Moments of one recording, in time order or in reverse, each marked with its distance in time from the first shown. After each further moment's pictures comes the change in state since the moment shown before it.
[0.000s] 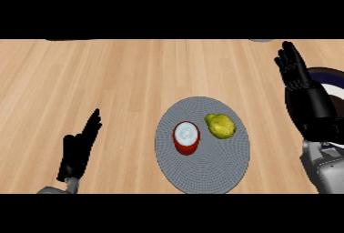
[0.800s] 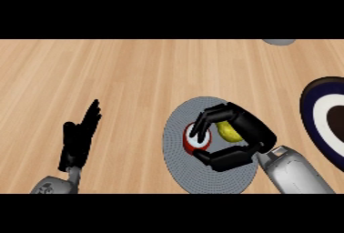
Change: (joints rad) left arm -0.066 -0.014 0.025 -0.007 -0.008 0.034 0.060; right arm -0.091 0.045 0.305 0.135 -0.016 0.393 -0.320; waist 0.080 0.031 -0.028
